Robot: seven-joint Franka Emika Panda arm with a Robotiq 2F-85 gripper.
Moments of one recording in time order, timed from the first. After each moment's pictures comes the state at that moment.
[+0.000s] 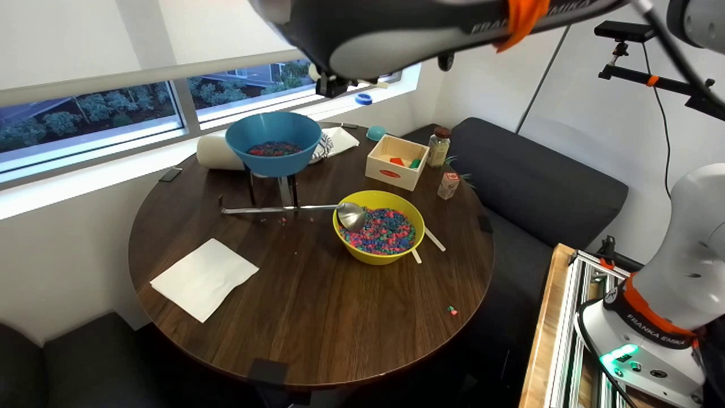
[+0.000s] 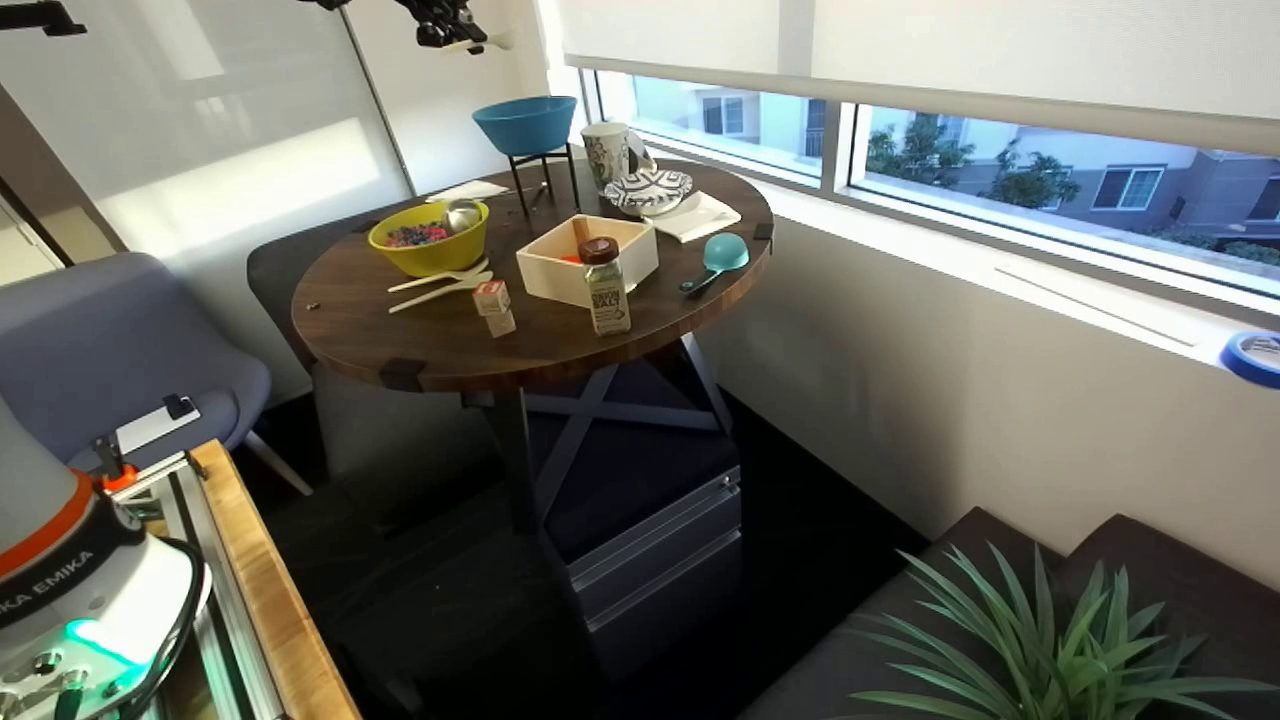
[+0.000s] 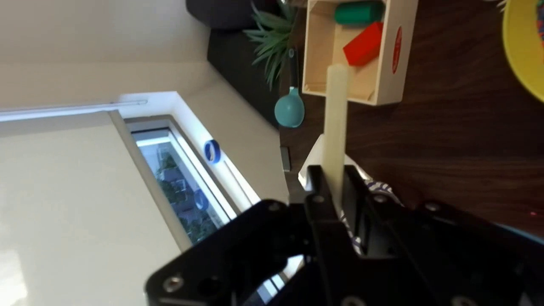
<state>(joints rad) 0.47 0.41 0.14 -1.32 -0.89 1.36 0.35</state>
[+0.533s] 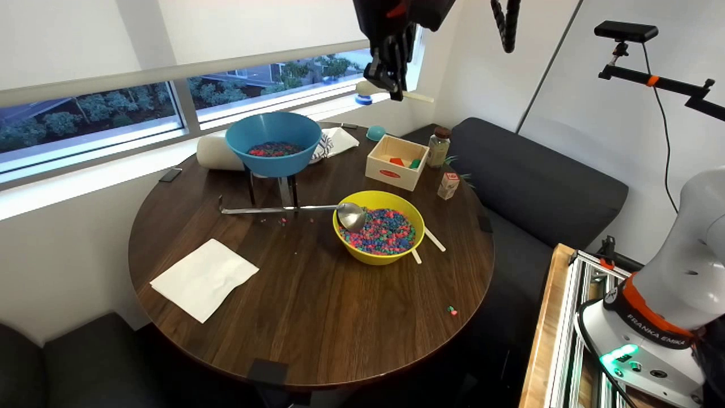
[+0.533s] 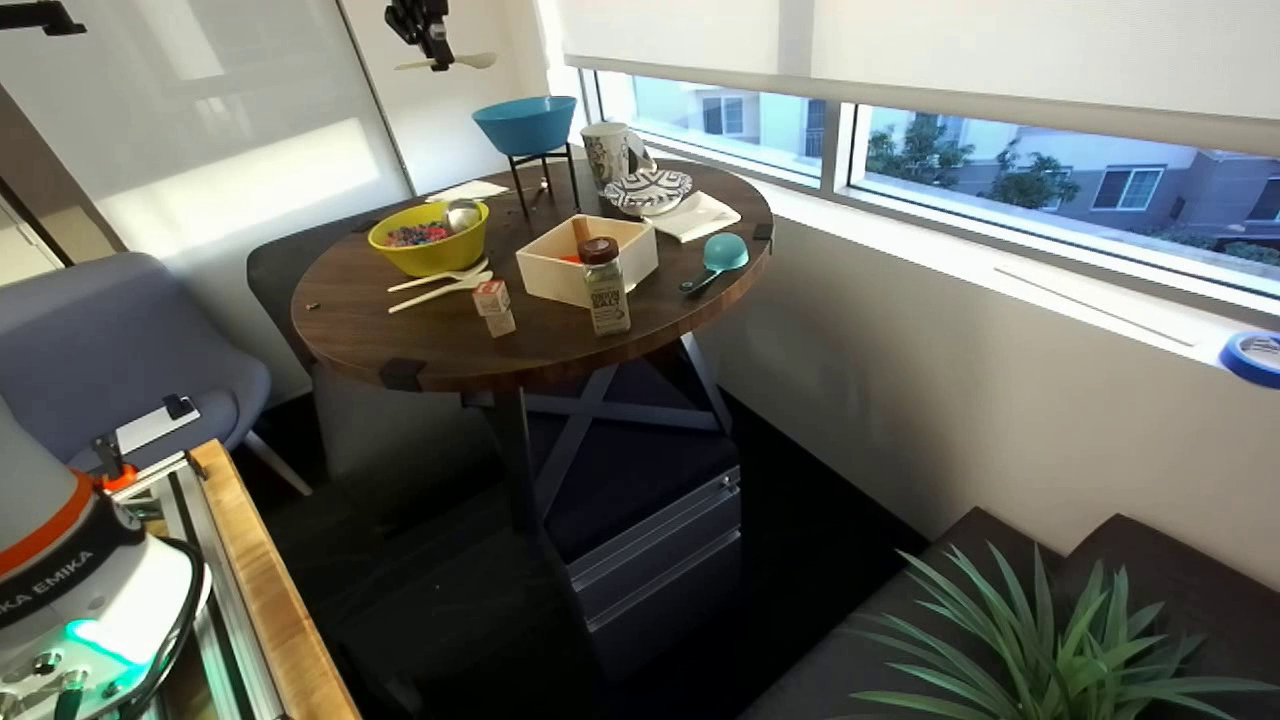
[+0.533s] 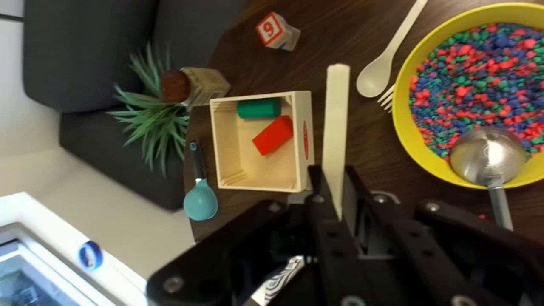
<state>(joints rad) 0.29 0.17 0.13 -1.52 -0.43 1.43 0.32</state>
